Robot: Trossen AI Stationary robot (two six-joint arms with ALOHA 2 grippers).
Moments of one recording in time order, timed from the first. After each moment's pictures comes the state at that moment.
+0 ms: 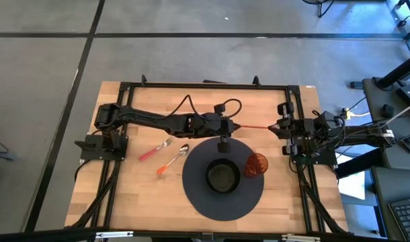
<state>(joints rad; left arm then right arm) -0.02 1.86 1.48 0.01 -0.33 0.22 0.00 0.47 0.30 0.62 -0.12 -0.19</state>
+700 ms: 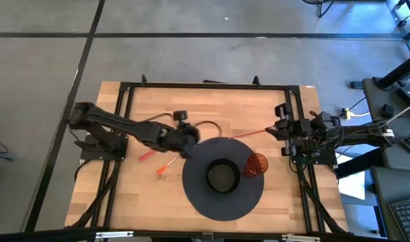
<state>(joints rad) -0.21 1.53 1.32 -0.75 -0.72 -0.03 0.00 0.47 0.30 0.58 -0.12 -0.15</state>
